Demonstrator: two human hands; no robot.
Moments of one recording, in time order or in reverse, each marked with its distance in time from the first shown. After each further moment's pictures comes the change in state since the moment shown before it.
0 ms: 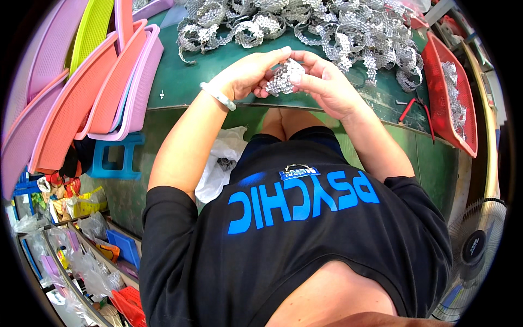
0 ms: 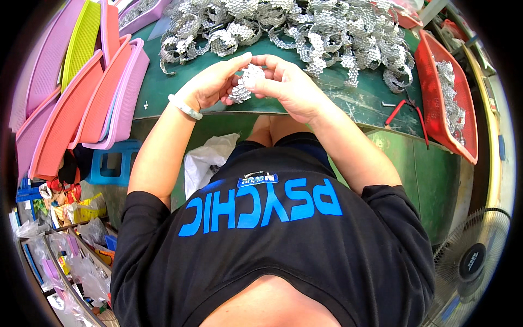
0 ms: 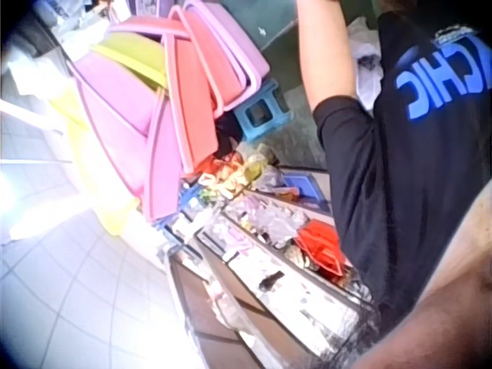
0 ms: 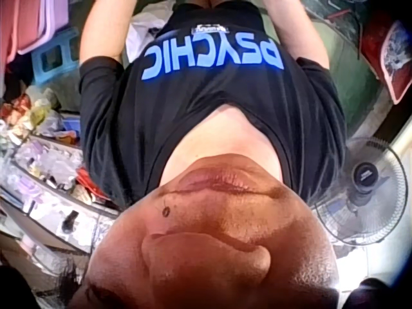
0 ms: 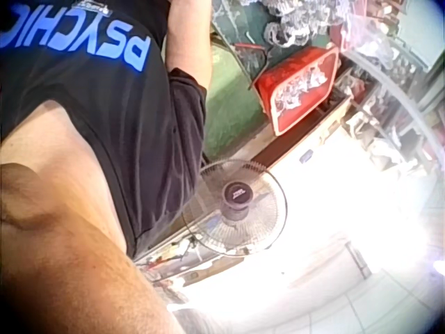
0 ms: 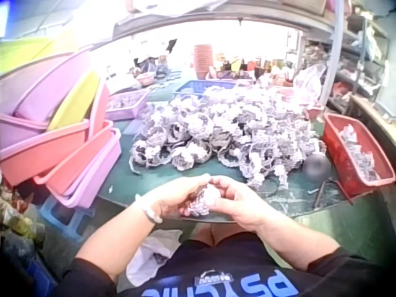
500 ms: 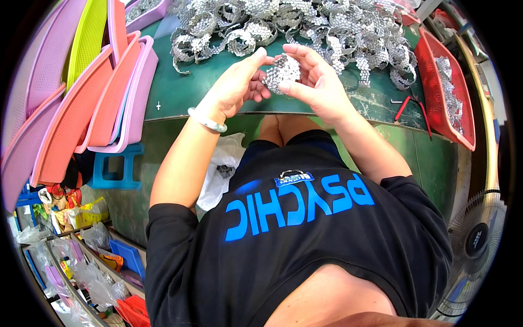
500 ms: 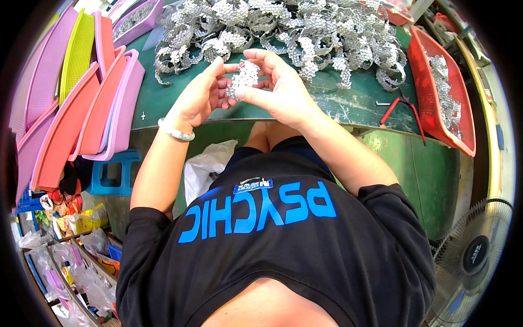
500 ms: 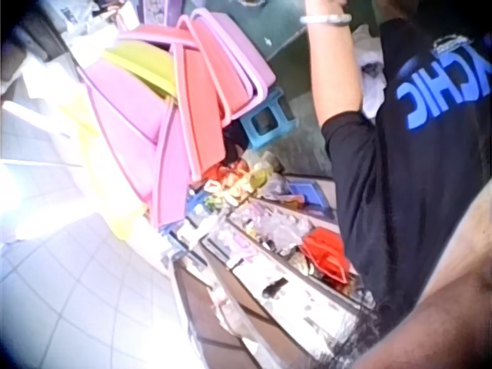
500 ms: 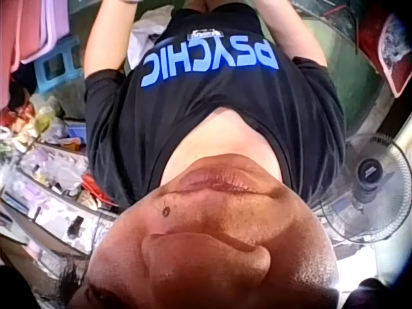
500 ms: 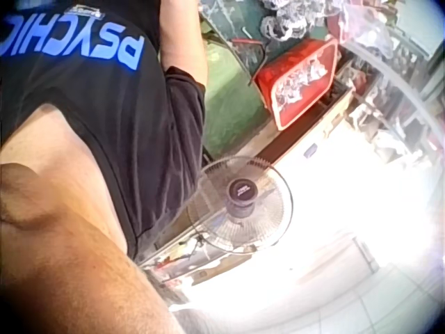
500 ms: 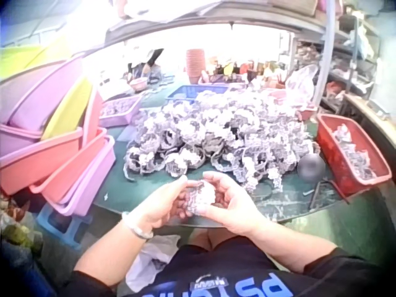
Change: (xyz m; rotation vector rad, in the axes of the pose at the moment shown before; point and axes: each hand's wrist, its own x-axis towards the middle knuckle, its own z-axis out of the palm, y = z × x) left_hand -0.018 -0.003 0.004 -0.179 0.084 0.146; right_hand 0.000 0.004 0.008 -0.204 0.184 -0.276
